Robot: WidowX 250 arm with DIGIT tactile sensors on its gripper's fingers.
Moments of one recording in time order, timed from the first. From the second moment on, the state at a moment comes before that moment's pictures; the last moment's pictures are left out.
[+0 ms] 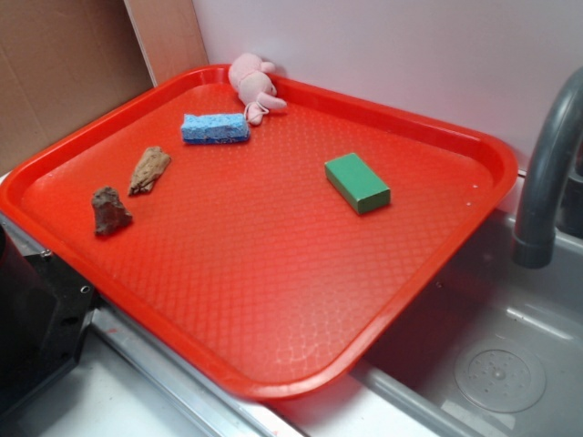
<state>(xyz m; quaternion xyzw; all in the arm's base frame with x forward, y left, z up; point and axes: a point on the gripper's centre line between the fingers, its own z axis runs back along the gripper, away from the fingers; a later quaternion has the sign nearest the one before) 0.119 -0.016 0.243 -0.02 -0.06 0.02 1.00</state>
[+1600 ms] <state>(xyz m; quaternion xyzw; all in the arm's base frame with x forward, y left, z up) 0.289 -0.079 0.068 0.00 -0.06 0.43 0.90</state>
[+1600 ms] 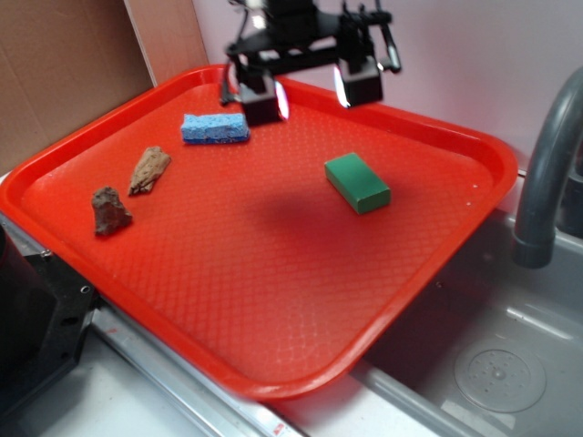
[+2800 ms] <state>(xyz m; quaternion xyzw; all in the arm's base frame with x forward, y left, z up) 0.289 -0.060 0.046 0.03 0.02 0.27 0.96</state>
